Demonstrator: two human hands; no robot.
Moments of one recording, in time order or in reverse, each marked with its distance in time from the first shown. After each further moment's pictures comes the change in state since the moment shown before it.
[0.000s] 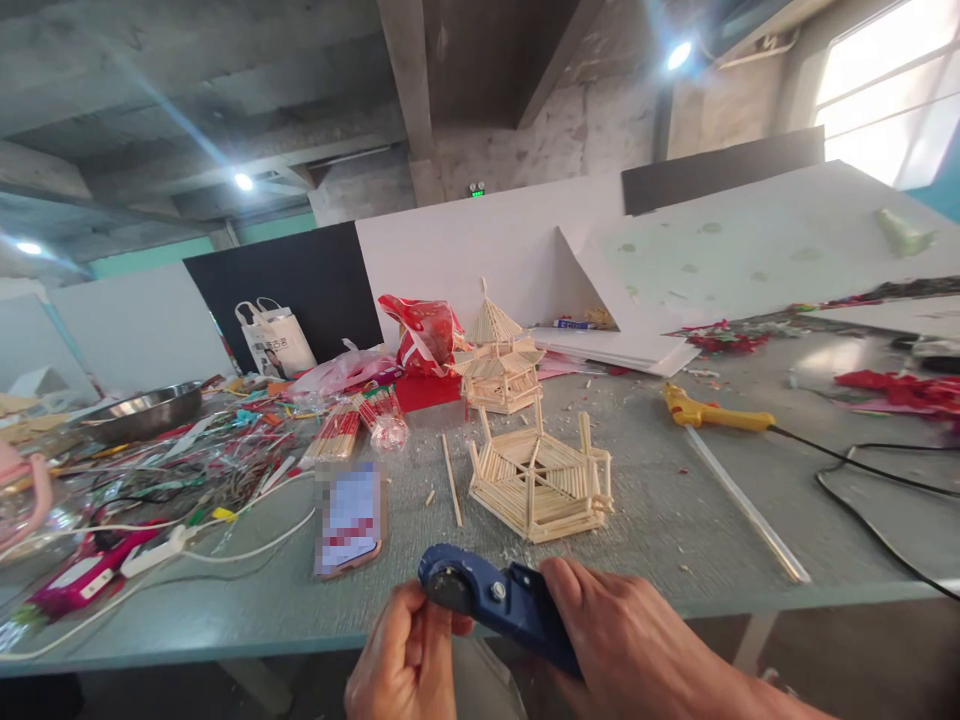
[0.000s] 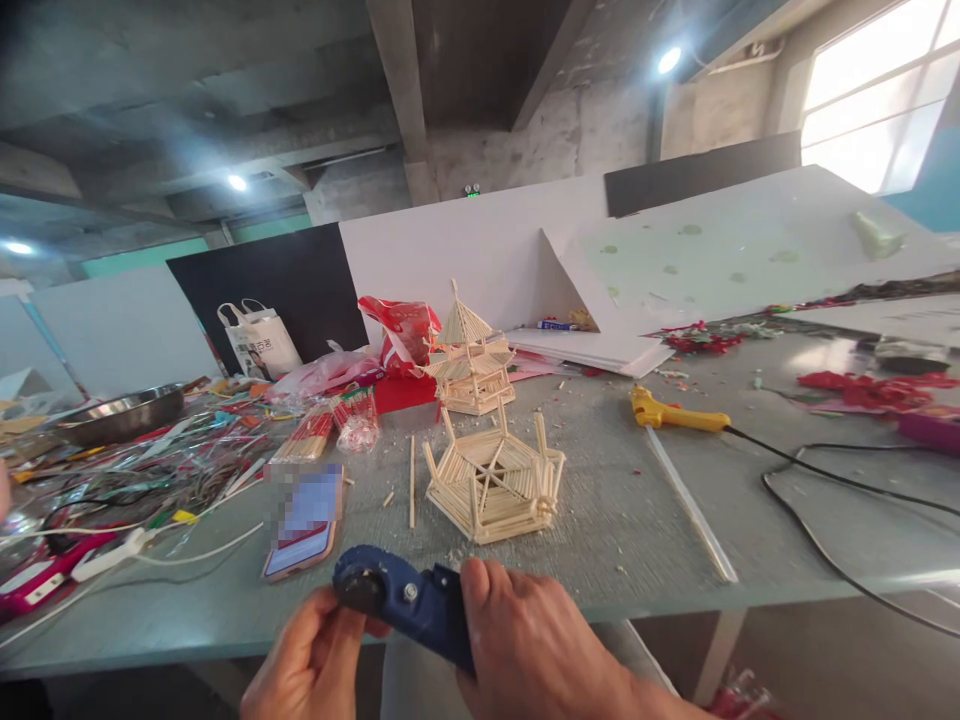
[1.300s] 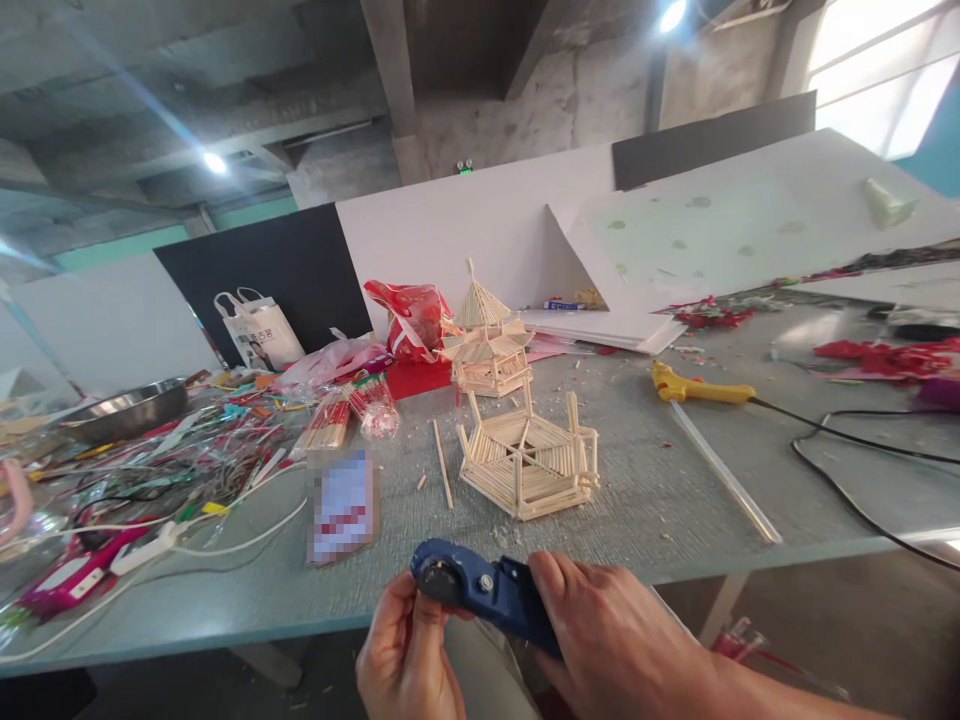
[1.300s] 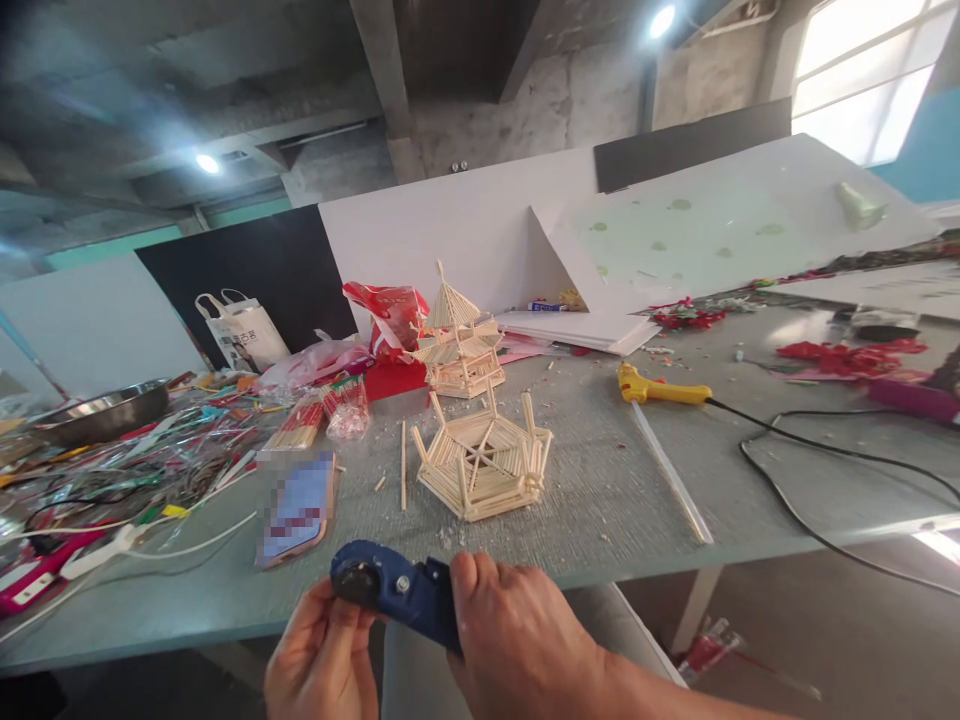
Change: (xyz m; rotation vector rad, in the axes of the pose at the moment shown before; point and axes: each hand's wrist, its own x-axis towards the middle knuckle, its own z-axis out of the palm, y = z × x) left_hand -0.008 -0.021 0.016 -0.804 -0.020 -0.491; right_hand -0.006 0.005 0.028 -0.145 0.110 -0.093
